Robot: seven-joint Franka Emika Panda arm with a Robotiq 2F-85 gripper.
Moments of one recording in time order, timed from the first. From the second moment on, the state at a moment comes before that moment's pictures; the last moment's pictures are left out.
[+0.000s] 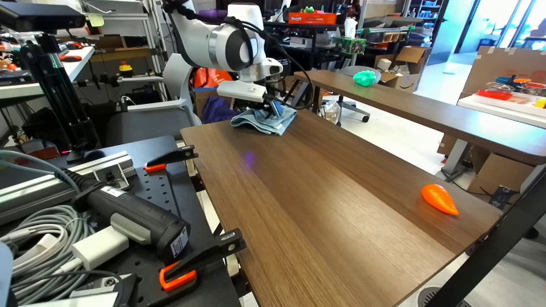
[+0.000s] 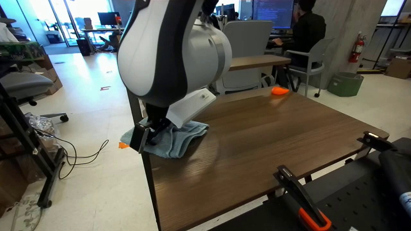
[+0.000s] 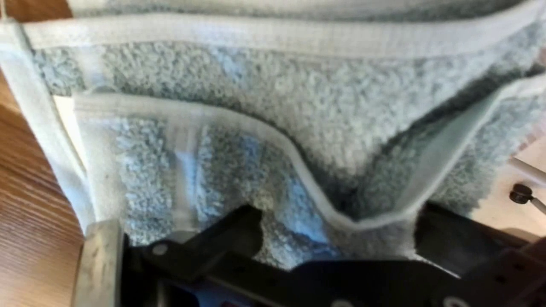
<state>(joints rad) 0.36 0.87 0.13 -1.79 -0.20 2.87 -0.10</state>
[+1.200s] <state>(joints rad) 0.38 0.75 0.06 -2.04 -0.32 2.97 -0.20</state>
